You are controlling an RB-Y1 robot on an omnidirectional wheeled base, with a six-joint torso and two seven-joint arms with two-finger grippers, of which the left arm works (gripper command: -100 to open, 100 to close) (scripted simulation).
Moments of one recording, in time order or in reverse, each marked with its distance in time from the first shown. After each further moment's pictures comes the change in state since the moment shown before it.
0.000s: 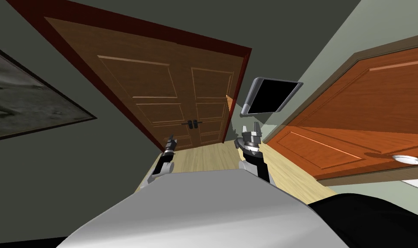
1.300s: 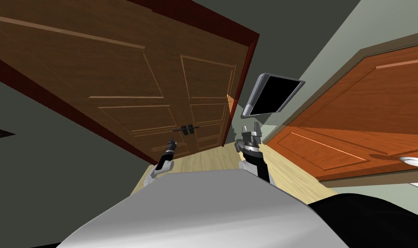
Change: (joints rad) arm -0.126 0.047 0.034 0.265 0.018 0.023 0.044
